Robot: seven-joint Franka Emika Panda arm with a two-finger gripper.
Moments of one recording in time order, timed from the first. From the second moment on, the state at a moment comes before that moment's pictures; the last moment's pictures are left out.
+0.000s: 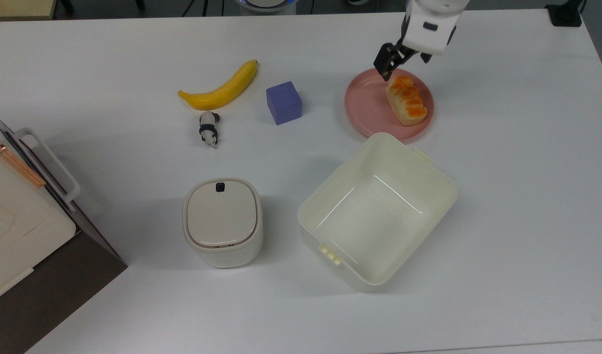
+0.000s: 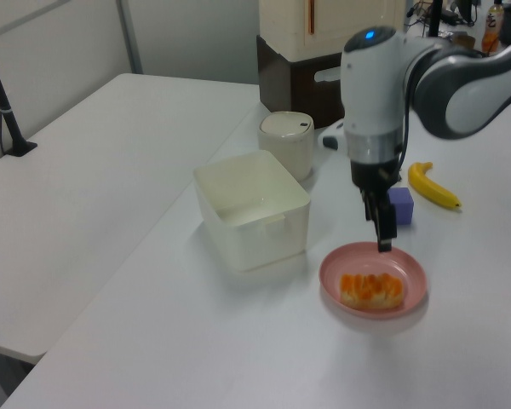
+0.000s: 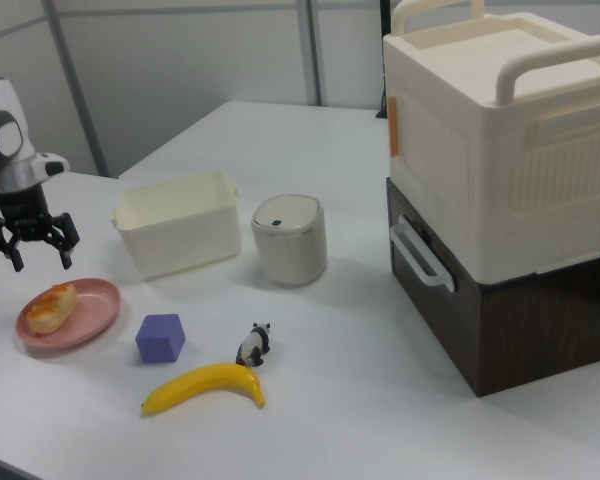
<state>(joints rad) 0.54 0.19 0.00 -1.84 0.02 1.93 0.05</state>
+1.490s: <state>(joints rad) 0.57 0.35 0.00 -1.87 0.04 2.11 0.17</state>
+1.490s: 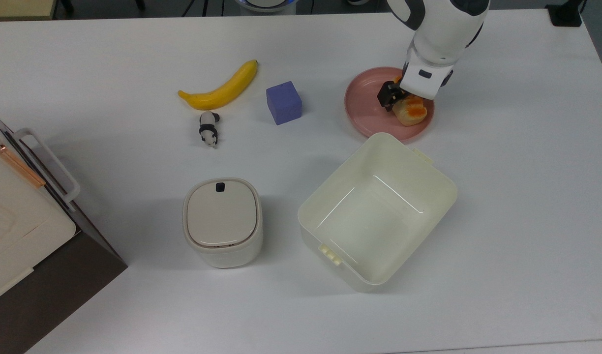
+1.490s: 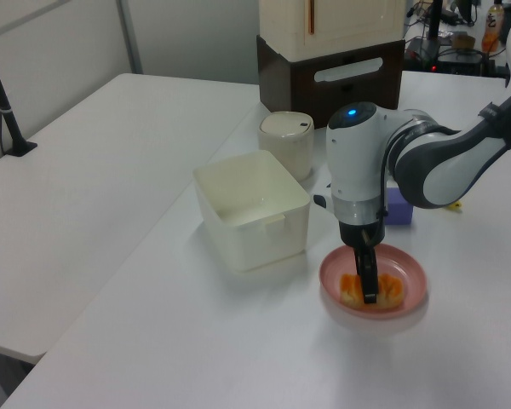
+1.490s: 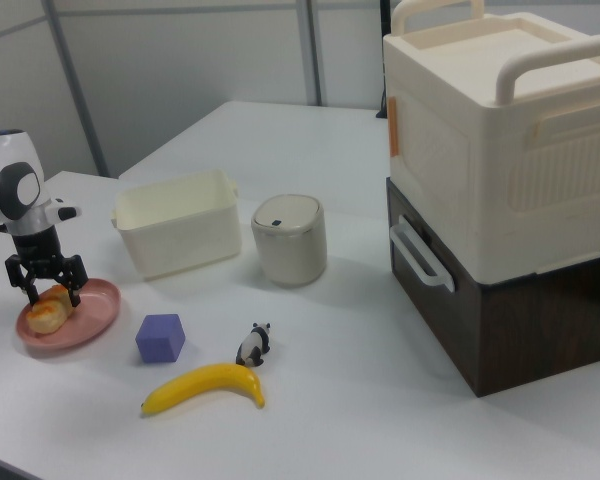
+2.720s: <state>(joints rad) 0.50 0.22 -0.03 -1.81 0.04 1.89 0.10</state>
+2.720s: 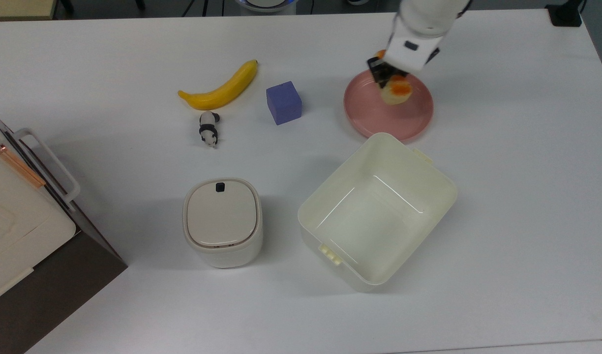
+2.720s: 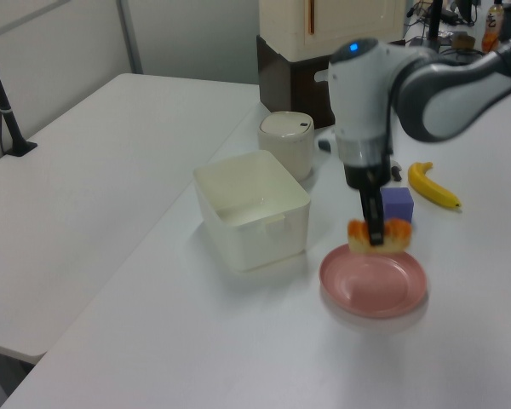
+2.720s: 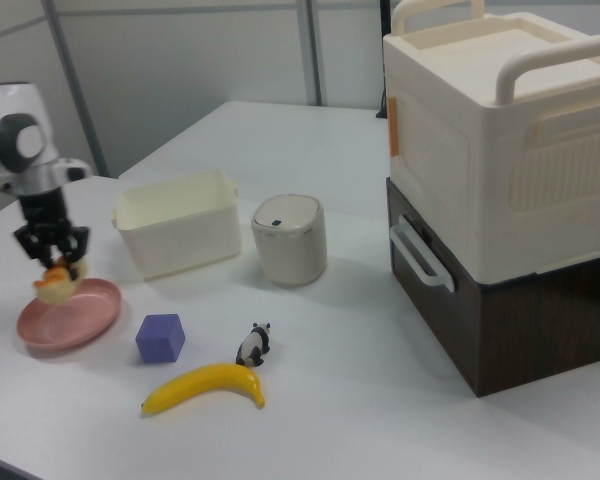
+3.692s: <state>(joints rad) 0.12 0.31 -0.05 -1.73 0.02 2.02 -0.19</state>
